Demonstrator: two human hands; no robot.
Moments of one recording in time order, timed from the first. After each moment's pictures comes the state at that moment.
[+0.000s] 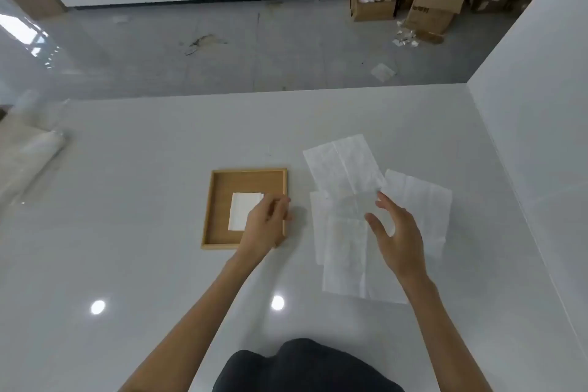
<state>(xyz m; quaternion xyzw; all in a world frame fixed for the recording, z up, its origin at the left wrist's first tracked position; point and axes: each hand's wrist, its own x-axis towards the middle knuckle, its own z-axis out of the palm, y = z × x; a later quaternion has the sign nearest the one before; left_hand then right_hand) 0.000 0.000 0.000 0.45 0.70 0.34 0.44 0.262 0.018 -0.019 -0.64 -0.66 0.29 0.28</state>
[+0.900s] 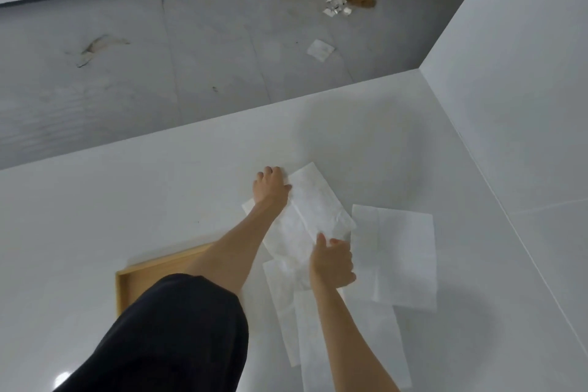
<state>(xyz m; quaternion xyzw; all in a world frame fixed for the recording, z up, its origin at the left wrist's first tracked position) 0.085 0.337 -0.181 0.65 0.71 -0.03 0.27 0.185 0.186 -0.177 -0.92 -0.21 0.32 0.09</state>
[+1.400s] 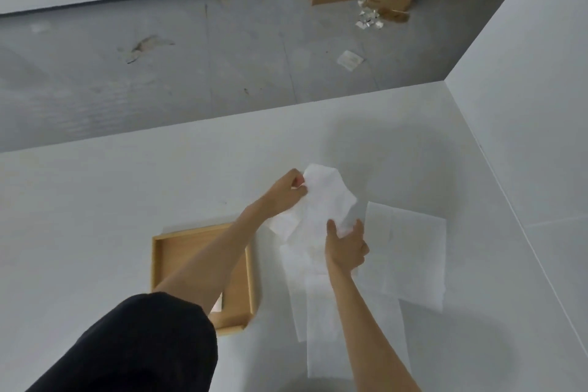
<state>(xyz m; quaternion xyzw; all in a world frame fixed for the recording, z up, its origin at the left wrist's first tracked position) 0.047 0.285 -0.125 0.58 0.61 0.14 0.51 0.190 0.178 -0.167 -0.87 -0.24 0.35 0.23</state>
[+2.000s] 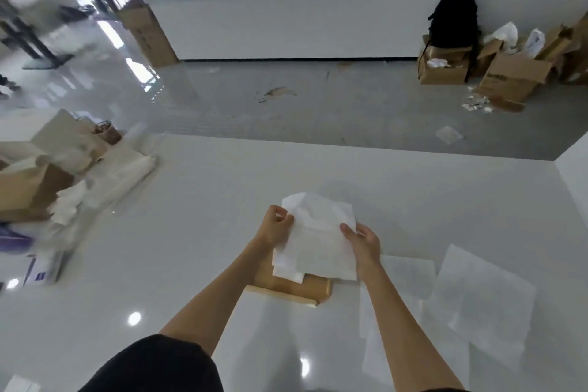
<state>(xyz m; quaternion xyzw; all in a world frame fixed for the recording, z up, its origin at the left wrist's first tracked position) -0.109 0.073 -0.017 0.30 0.77 0.35 0.44 0.095 0.125 -0.061 -0.60 -0.32 0.65 0.34</state>
